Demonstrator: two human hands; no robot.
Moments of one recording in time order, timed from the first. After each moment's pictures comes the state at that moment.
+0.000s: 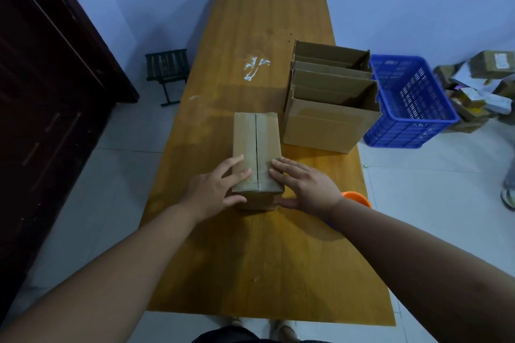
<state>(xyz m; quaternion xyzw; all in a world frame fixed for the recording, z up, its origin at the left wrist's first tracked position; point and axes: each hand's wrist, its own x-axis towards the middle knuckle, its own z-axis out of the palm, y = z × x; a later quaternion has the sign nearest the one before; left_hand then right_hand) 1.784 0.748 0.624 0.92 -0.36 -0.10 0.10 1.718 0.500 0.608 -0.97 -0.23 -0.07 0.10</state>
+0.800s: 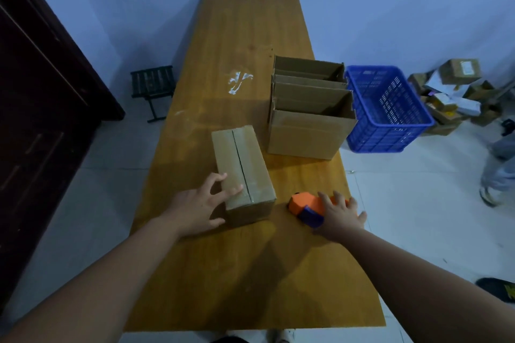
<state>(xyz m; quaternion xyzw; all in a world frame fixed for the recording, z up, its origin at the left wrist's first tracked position) 1.776 0.746 0.647 0.90 -0.39 -0.21 -0.06 1.661 0.458 0.588 -0.92 0.27 0.26 0.09</state>
